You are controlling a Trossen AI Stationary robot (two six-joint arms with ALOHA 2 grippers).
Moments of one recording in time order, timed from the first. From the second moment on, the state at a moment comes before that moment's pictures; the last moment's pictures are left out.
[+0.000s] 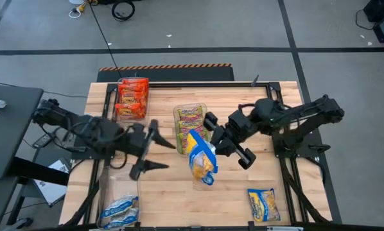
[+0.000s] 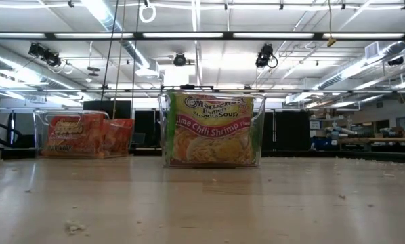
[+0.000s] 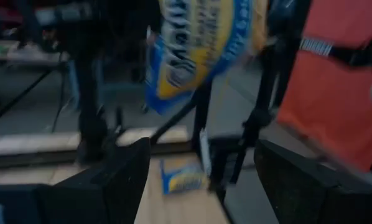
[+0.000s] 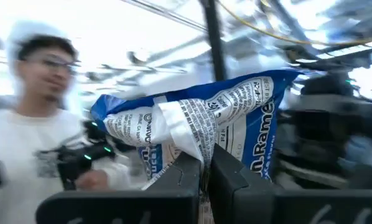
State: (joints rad) left arm -0.44 1.18 1.30 -0.16 -0.21 -0.12; right arm 0.27 1.43 1.41 0.34 -0.31 0.25
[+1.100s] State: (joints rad) left arm -0.14 1.33 1.32 0.11 0.47 -0.25; right arm 0.20 1.54 1.41 0.57 -0.23 0.36
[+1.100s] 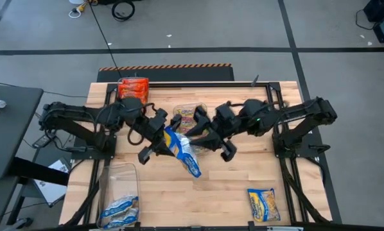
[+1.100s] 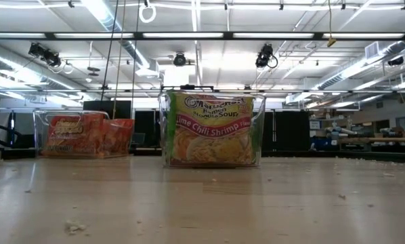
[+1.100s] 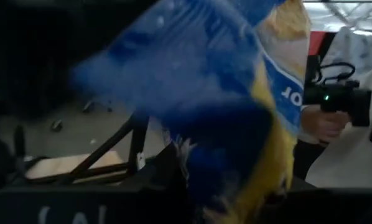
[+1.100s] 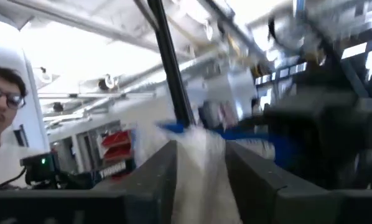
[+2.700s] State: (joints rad) left arm -0.91 1.40 1.03 -1.19 0.17 -1.42; right arm 0.45 1.37 1.41 -0.15 0.32 0.35
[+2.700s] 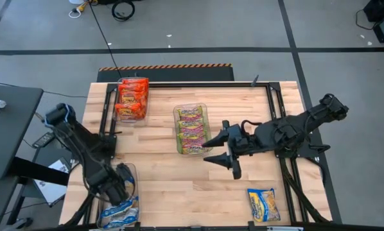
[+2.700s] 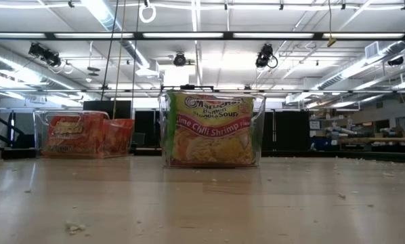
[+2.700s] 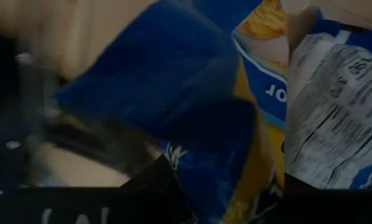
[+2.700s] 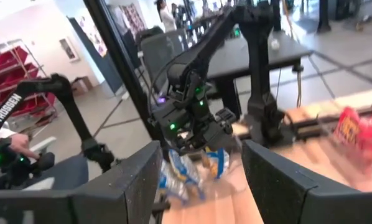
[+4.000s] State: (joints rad) left arm -0.98 1.54 1.14 -0.96 0.28 -1.14; right arm 0.49 1.37 1.41 -0.24 0.32 0.55
